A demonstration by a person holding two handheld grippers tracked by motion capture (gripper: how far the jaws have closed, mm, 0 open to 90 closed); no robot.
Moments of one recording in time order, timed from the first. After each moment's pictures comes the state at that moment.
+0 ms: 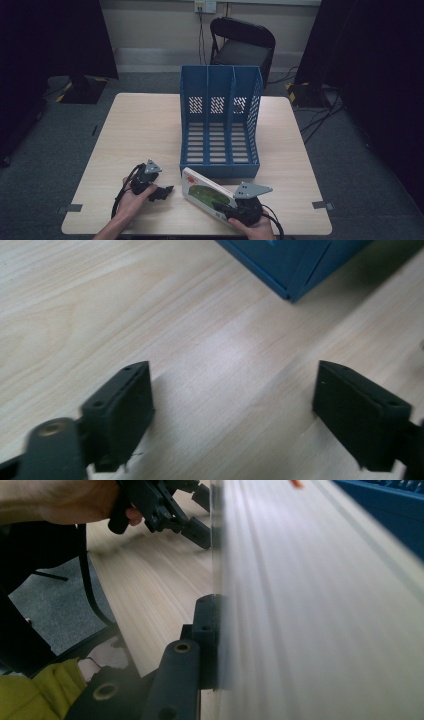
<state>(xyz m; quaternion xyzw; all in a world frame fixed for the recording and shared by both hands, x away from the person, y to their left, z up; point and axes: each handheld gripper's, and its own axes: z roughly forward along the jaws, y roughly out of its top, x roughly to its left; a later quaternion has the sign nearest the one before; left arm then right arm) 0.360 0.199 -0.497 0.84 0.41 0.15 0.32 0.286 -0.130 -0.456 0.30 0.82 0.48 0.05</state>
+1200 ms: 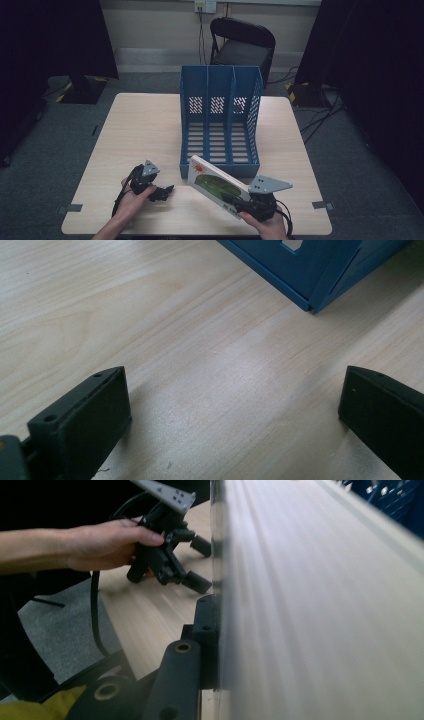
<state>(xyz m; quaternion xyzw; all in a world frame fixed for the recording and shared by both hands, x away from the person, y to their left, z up) 0.362 0.204 -0.507 0.83 0.41 0.17 0.35 0.283 -0.154 -0.412 0.29 0.79 0.53 0.08</state>
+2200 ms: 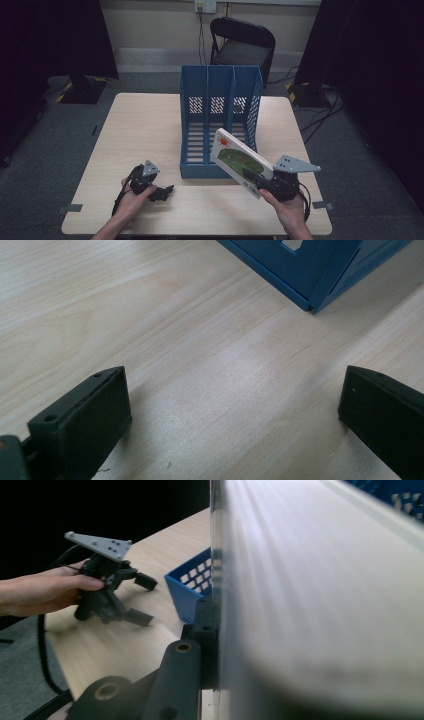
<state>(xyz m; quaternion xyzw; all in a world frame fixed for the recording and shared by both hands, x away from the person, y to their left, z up) 0.362 0.204 -0.507 0.83 0.41 0.17 0.35 0.309 -0.197 -0.373 0.35 0.76 0.53 0.15</state>
